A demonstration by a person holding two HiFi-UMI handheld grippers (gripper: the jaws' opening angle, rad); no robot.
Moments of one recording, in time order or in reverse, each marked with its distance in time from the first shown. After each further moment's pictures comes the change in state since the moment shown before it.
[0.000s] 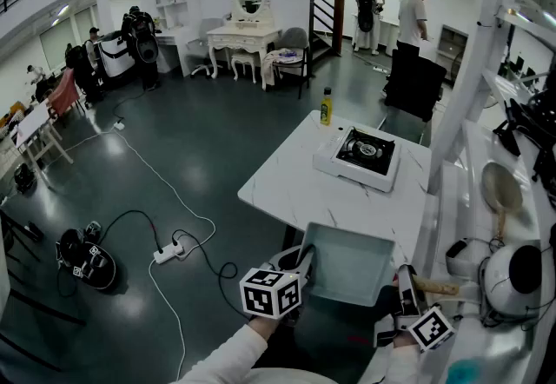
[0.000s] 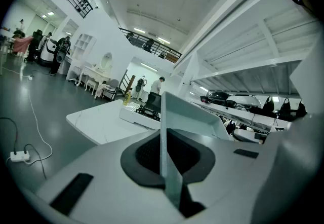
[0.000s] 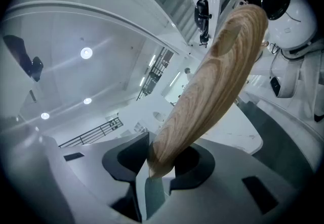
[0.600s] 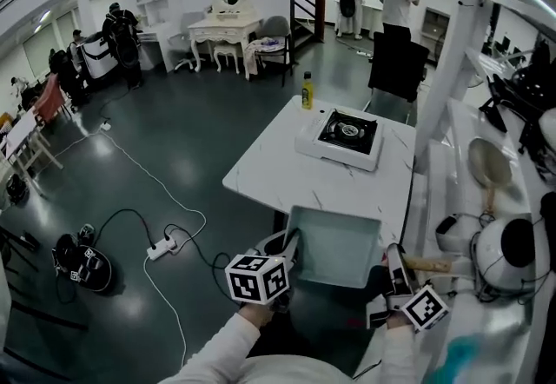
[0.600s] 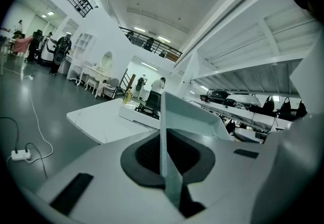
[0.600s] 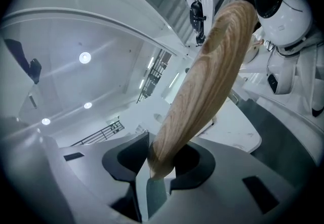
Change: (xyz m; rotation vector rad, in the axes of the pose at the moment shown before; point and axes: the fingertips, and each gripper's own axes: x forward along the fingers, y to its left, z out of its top) left arm -0.004 -0.009 -0.006 -0.002 0.006 0.009; right arm -0.007 0.000 0.005 0.017 -0.021 0.071
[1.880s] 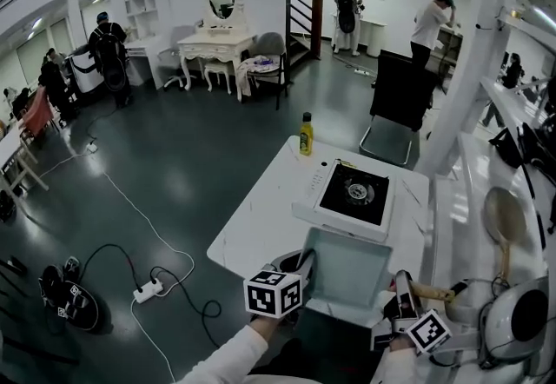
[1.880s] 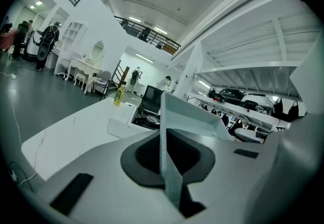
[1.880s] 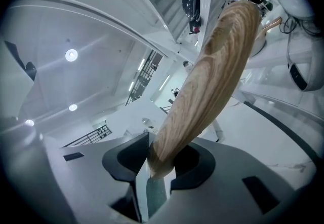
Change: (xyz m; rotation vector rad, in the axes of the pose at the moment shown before) left arm 0.223 0.089 0.080 0.013 0.090 -0.085; right arm 0.205 -0.082 0.051 0.098 -0.069 -0.100
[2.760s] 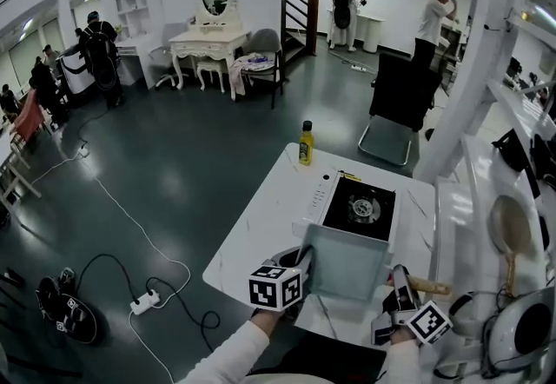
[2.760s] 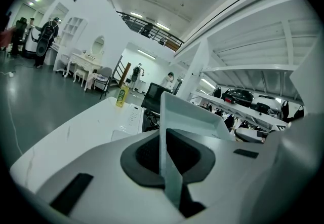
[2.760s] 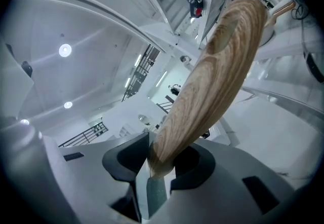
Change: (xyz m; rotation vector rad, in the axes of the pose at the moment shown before) left arm 0.068 0.069 0.036 -0.018 0.041 0.000; right arm 0.096 -0.030 -0.002 -0.070 0.050 -0.065
